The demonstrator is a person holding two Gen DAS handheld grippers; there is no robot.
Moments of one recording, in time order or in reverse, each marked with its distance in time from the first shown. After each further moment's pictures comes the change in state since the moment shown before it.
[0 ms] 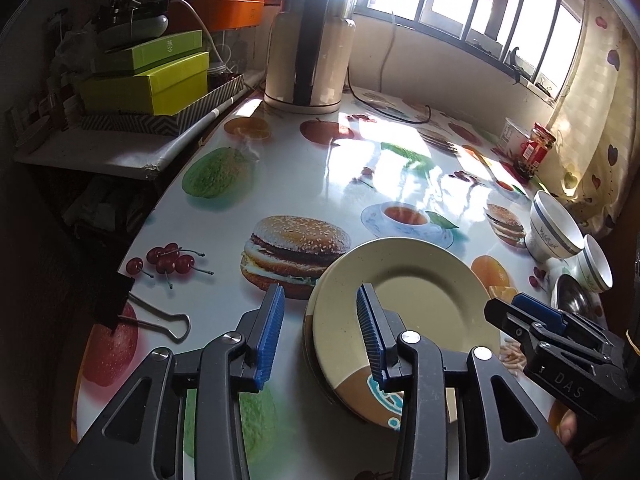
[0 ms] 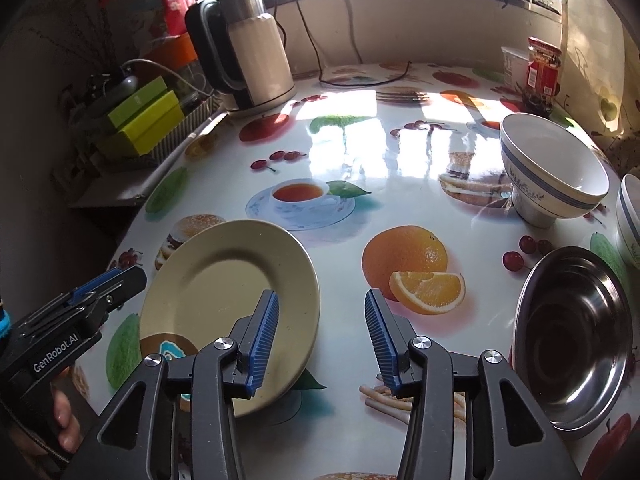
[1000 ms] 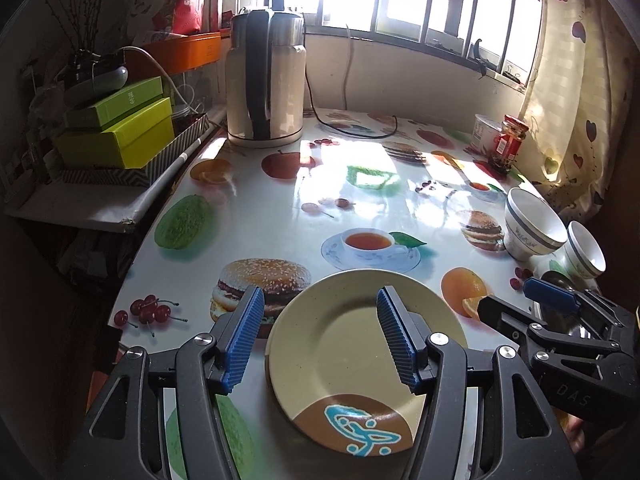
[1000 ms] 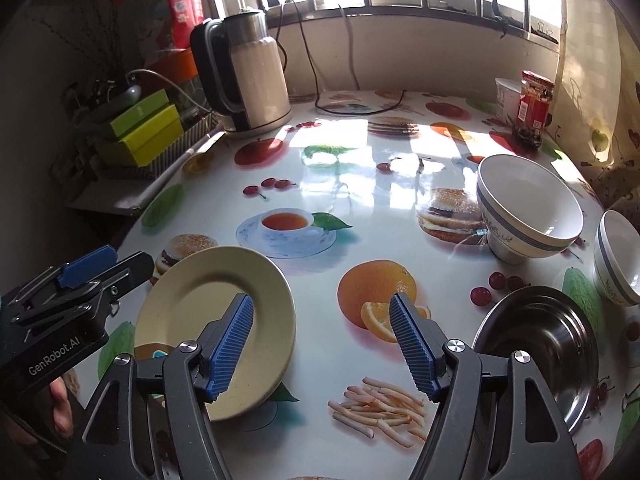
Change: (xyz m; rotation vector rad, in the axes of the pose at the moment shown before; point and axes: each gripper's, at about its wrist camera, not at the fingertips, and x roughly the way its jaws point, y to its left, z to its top) left arm -0.007 -0.037 0.018 0.124 -0.058 -0.025; right arm -0.025 -0.011 0.008 -0.038 -0.081 -0.049
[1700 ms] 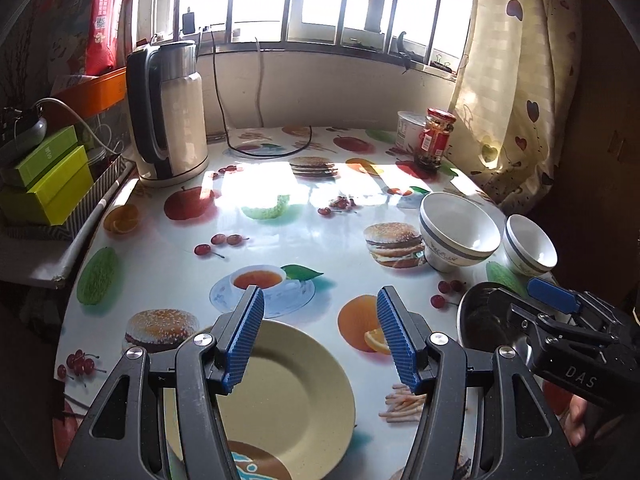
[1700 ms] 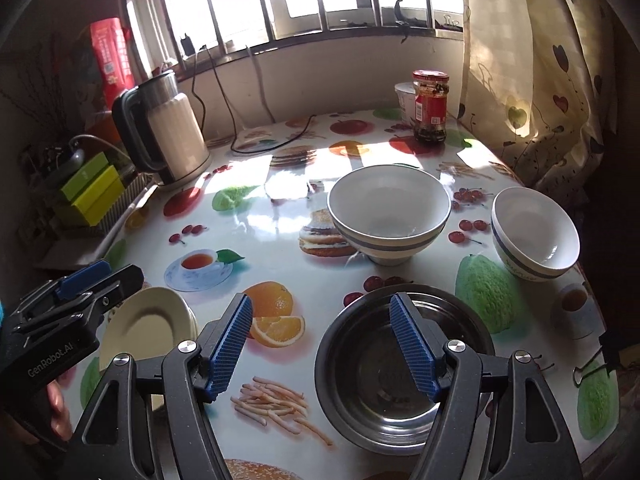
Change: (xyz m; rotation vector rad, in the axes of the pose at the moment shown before) left arm 0.006 -0.083 0.032 0.126 -0.017 -0.191; right arm -0.057 -0.087 -0.003 0.180 -0.092 -0.159
